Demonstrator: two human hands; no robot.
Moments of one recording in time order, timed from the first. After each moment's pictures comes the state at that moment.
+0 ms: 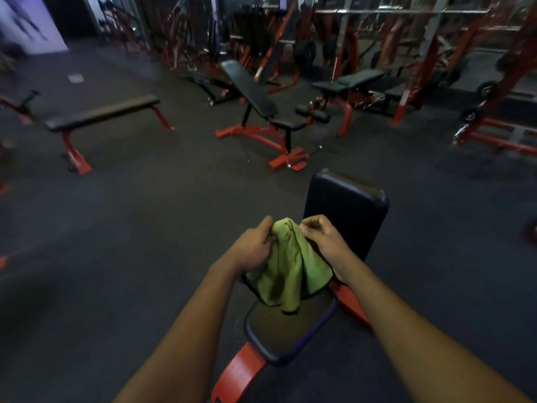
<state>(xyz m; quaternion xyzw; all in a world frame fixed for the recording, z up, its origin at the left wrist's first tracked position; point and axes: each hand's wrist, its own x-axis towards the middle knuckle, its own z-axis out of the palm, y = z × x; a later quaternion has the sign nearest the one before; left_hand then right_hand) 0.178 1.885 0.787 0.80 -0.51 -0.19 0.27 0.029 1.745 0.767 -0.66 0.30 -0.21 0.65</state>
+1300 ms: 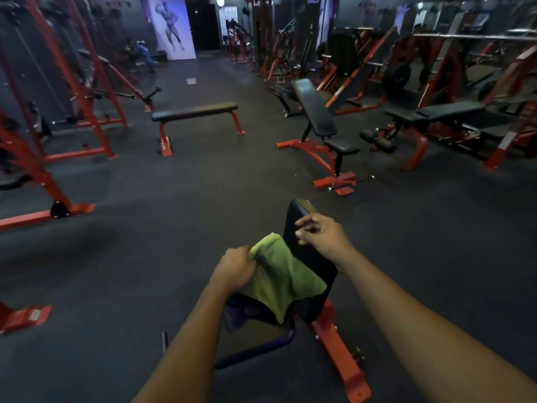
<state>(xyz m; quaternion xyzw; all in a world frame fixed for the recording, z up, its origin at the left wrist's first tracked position) 0.020 1.745 0.794 0.94 -0.20 -0.11 0.25 -0.038 1.517 0.815 -0.80 0.13 -0.11 0.57</state>
